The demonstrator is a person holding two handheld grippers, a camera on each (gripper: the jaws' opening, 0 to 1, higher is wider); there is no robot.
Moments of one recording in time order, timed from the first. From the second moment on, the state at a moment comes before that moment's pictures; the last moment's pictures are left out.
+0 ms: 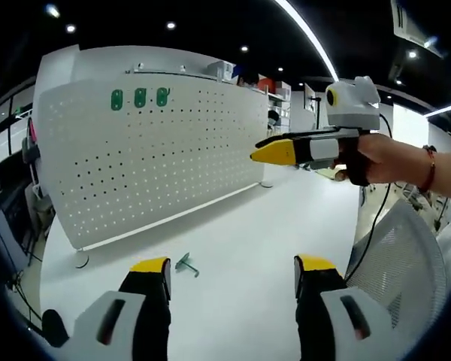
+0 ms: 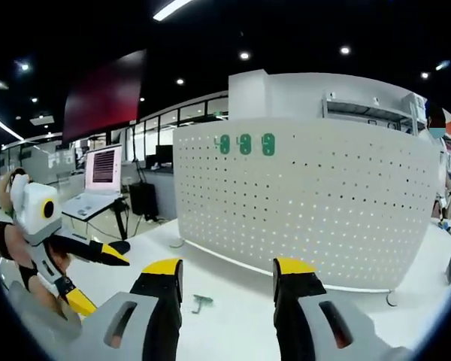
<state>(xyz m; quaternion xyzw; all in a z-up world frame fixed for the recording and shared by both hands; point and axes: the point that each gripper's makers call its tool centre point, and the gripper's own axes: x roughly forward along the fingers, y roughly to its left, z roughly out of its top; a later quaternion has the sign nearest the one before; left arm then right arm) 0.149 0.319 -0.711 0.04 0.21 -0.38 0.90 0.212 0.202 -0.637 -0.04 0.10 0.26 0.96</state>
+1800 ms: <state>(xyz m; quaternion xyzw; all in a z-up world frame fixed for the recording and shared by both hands) 0.182 0.299 -0.766 0.07 0.28 -0.40 0.87 0.170 0.182 -0.677 -0.02 0.13 0.27 0.95</state>
